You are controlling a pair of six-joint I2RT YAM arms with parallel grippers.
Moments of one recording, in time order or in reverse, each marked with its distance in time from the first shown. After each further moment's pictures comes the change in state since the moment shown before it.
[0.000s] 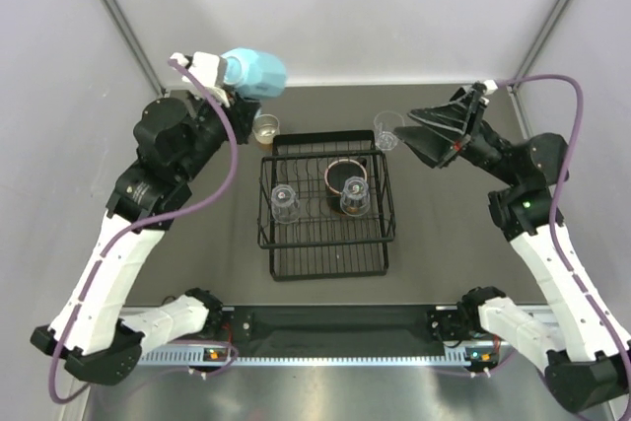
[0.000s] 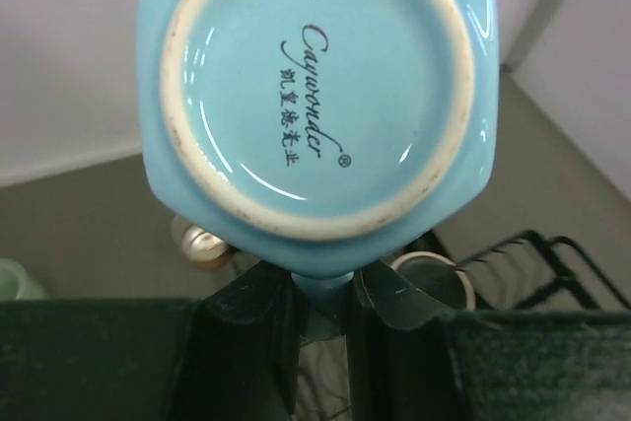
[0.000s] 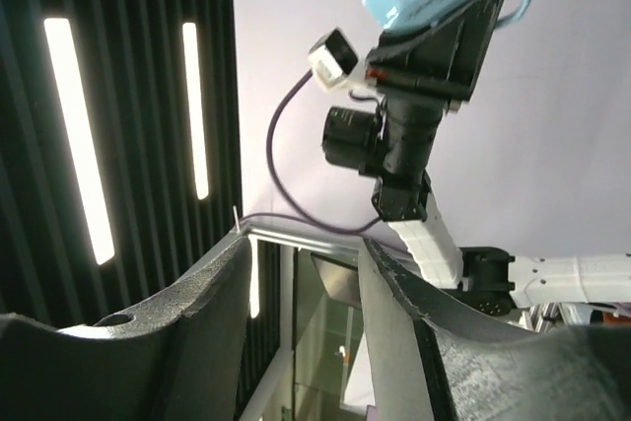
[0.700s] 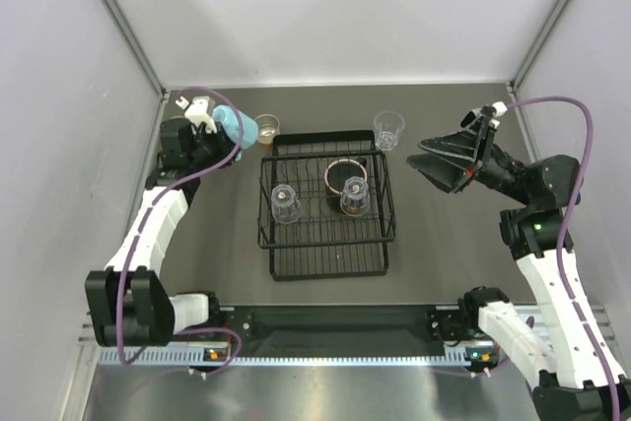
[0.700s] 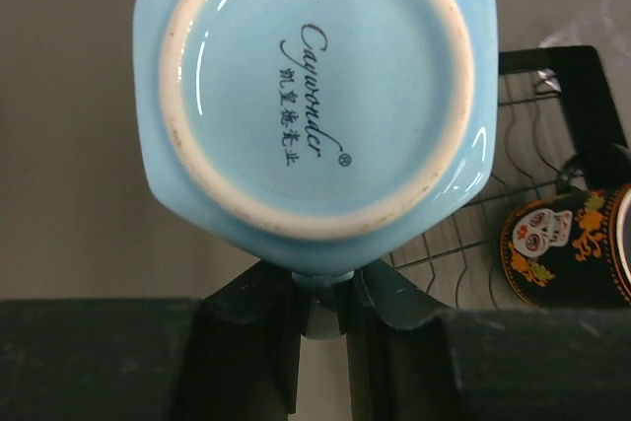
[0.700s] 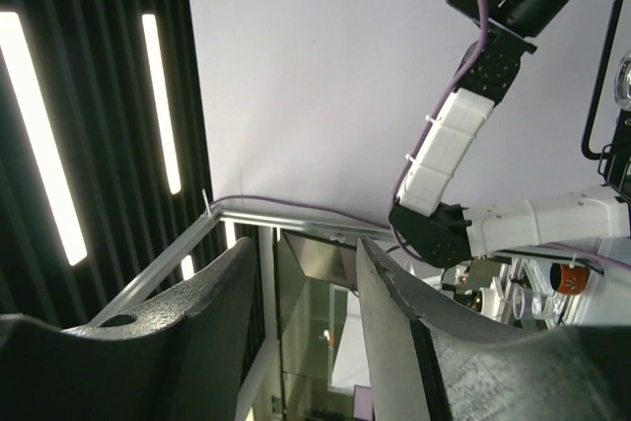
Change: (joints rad) left arm 0.544 0.177 -0.538 0.272 0.360 -0.063; right arm -0.154 -0.150 -0.113 -0.086 -0.183 0.000
